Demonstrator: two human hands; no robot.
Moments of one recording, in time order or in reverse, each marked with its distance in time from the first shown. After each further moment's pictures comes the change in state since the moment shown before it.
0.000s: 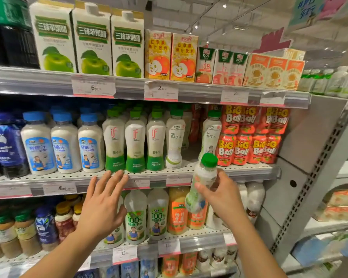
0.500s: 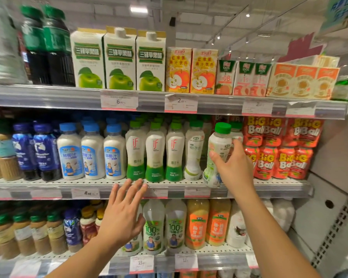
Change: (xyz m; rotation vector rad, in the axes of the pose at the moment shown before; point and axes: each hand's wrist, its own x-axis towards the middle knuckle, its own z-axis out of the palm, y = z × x) left_hand 0.000 0.002 0.002 0.037 -0.023 -0.020; right_hand 0.082 -0.057 0.002 -0.090 0.242 -0.187
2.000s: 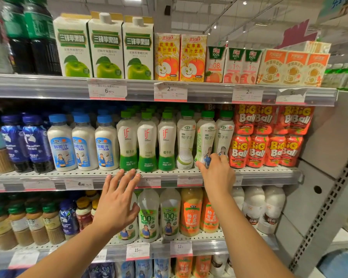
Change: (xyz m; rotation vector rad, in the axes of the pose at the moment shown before) left_hand 0.001 0.003 0.000 -0.003 0.011 -0.017; right_hand -0.030 0.028 0.048 -0.479 -0.020 0.088
